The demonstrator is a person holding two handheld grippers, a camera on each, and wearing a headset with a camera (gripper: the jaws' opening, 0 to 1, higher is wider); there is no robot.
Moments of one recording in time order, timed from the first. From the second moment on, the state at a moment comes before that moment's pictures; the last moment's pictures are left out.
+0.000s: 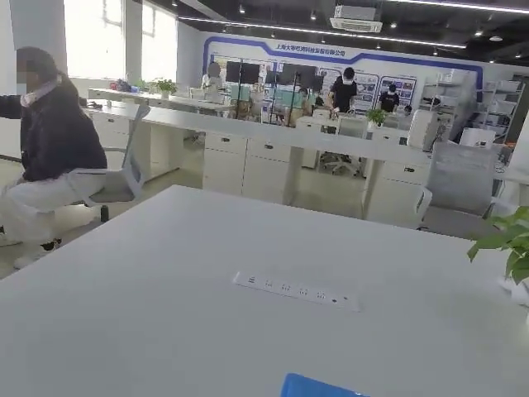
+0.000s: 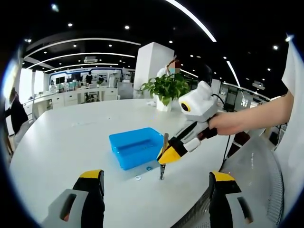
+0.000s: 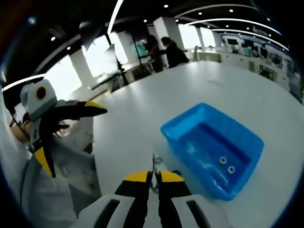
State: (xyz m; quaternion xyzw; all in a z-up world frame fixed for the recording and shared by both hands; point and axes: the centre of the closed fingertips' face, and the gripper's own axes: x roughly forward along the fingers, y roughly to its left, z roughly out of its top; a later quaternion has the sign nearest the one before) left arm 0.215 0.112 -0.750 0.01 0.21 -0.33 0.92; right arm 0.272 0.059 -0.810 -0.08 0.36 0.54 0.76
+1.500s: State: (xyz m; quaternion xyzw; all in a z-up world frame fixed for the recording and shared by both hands) left arm 0.215 0.113 -0.747 0.01 0.20 -0.33 0.92; right arm 0.360 0.051 -0.720 -0.08 0.25 0.50 0.82
